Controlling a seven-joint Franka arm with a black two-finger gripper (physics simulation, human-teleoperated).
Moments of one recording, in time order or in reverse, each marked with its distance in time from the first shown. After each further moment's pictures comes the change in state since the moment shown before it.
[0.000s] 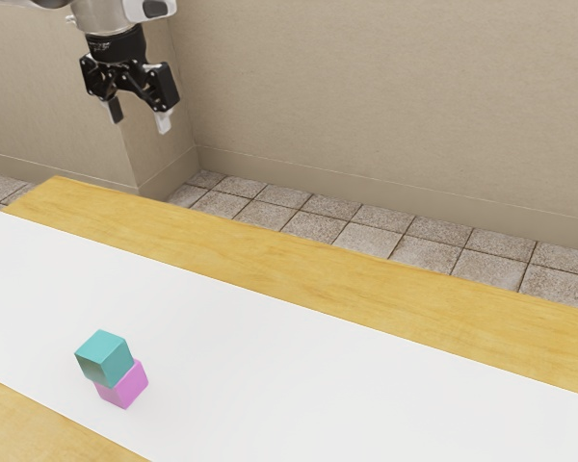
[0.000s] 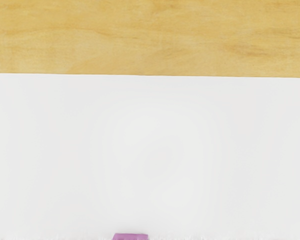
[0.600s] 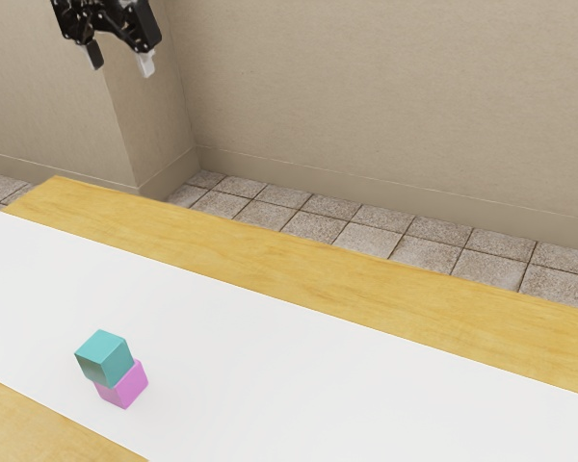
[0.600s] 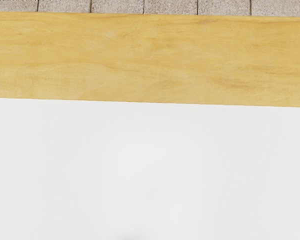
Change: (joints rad) arm 0.040 0.039 -0.053 0.278 0.001 -0.152 -0.016
